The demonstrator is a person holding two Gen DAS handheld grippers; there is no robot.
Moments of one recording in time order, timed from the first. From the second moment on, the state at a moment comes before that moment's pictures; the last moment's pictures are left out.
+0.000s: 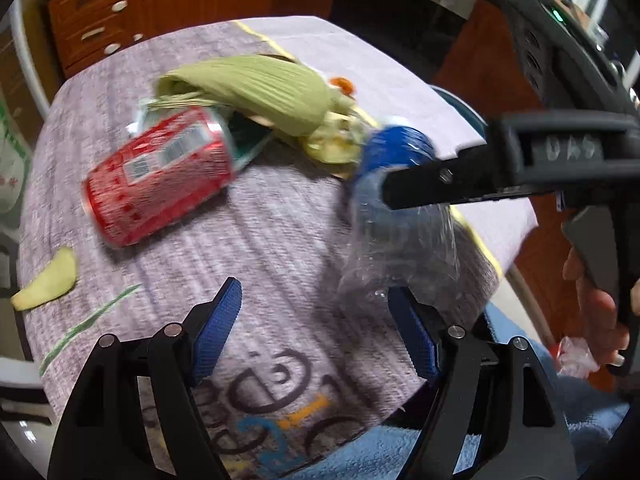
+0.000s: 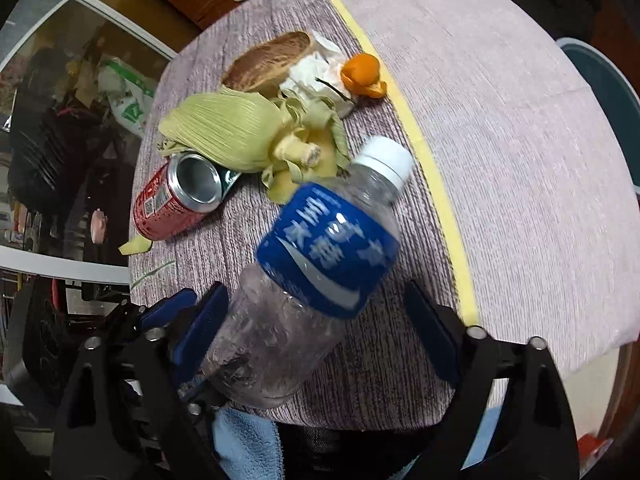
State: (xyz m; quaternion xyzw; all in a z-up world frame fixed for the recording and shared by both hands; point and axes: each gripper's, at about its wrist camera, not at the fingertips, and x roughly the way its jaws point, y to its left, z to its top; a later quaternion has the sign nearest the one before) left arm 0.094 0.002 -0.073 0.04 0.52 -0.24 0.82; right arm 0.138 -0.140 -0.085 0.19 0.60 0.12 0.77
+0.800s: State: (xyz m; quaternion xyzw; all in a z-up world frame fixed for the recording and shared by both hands) left arm 0.183 -0.034 -0.027 -0.02 0.52 -0.15 0.84; right arm 0.157 -0.223 -0.076 0.19 0.56 0.09 0.80
